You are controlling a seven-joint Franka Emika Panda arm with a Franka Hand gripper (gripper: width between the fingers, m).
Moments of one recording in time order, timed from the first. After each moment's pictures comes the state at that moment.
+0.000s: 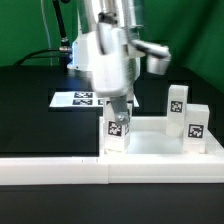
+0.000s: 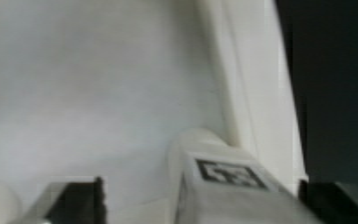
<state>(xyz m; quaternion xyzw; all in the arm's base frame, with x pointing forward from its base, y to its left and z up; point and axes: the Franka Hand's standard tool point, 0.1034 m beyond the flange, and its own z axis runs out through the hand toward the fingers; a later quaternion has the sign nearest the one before) 0.660 0.005 0.075 -0.69 0.71 -0.02 0.09</state>
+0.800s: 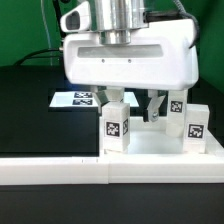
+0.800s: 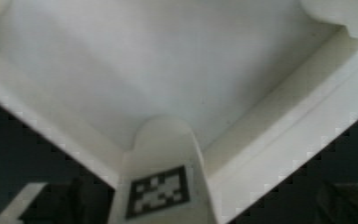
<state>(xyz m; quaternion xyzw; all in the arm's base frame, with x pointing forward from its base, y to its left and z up) 0.665 0.004 0.077 -0.95 0.31 -0.05 0.04</state>
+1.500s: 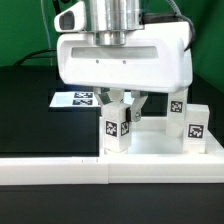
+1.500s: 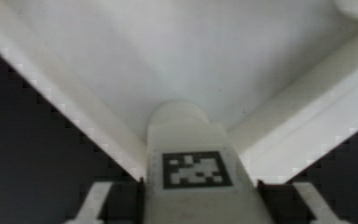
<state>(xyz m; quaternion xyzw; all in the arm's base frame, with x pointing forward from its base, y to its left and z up) 0.662 -0.002 0.074 -0.92 0.39 -0.04 0.04</state>
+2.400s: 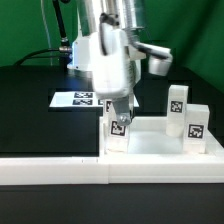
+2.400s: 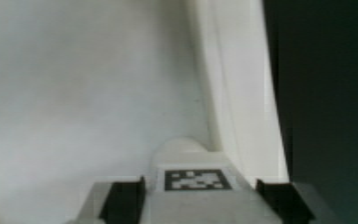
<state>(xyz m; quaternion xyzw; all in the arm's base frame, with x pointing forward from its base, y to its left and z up) 0.667 0.006 0.072 -0.57 0.81 0.00 0.12</state>
